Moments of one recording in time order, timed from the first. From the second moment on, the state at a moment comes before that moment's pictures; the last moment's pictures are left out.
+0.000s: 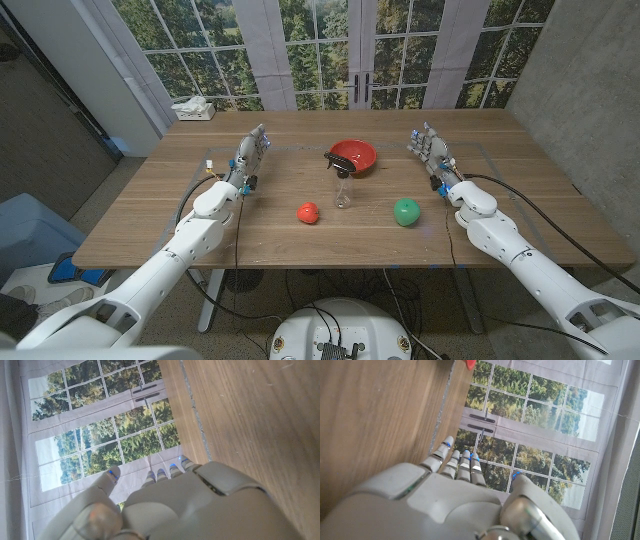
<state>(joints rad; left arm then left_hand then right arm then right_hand) 0.85 0.52 0.36 -1.34 -0.65 -0.28 -0.01 0.08 0.10 0.64 0.16 0.20 -0.14 -0.07 0.17 0.17 -0.17 -0.08 0.18 0.17 -0.17 -0.03 0.17 0.17 -0.17 -0.03 0.29 0.17 -0.86 -0.54 -0.36 -1.31 0.66 0.26 0.02 0.25 0.16 0.30 0.13 0.22 0.21 0.07 0.19 0.18 0.15 0.01 0.19 0.30 0.05 -0.04 0.19 0.42 0.18 -0.04 0.40 0.17</state>
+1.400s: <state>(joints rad) 0.90 0.55 0.35 -1.44 -0.65 -0.27 0.01 0.08 0.10 0.65 0.14 0.20 -0.14 -0.07 0.18 0.17 -0.17 -0.08 0.19 0.17 -0.17 -0.03 0.18 0.17 -0.17 -0.03 0.29 0.17 -0.99 -0.61 -0.36 -1.43 0.43 0.36 -0.15 0.25 0.10 0.29 0.09 0.19 0.25 0.07 0.19 0.18 0.19 0.02 0.20 0.26 0.10 -0.02 0.20 0.37 0.25 -0.03 0.39 0.17</state>
